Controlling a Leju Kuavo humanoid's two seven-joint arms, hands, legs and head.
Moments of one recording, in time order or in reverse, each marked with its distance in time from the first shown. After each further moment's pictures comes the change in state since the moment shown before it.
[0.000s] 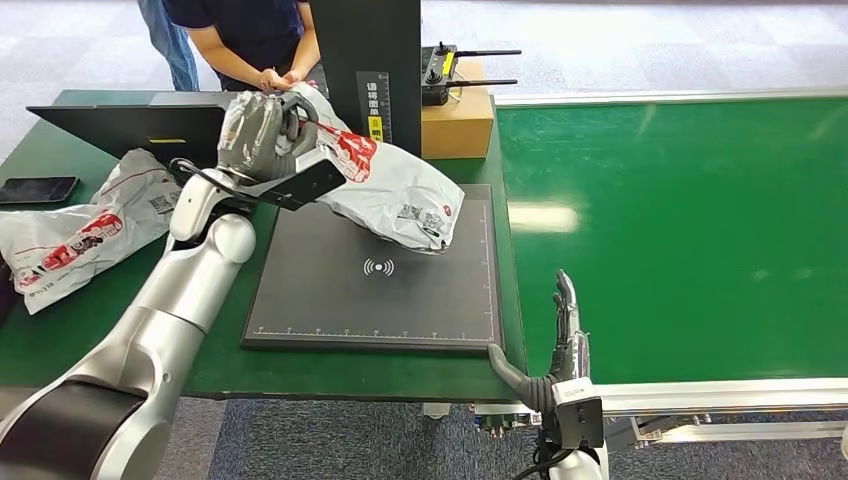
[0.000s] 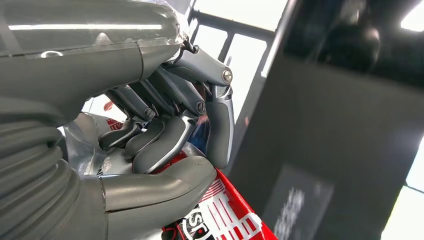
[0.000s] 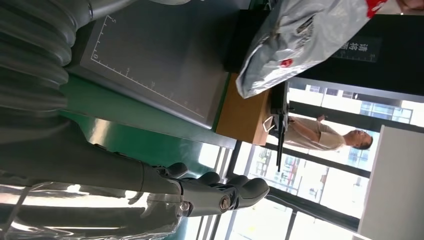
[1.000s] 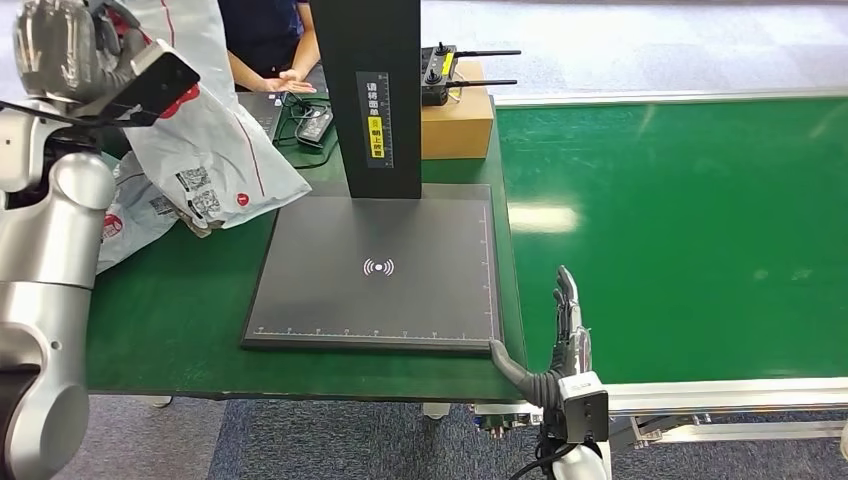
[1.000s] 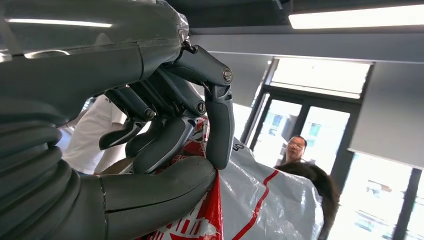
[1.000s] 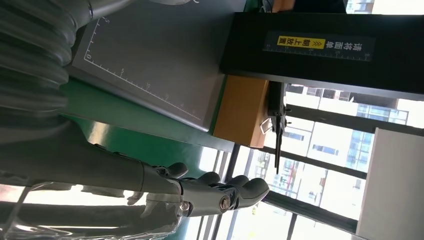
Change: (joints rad) left arm -0.093 0.249 0.171 -0.188 -0.120 -0.092 0.192; right arm -0.018 0.003 -0.017 0.006 -0.019 0.043 0.000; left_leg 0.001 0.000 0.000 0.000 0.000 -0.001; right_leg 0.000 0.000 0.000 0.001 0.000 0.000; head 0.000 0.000
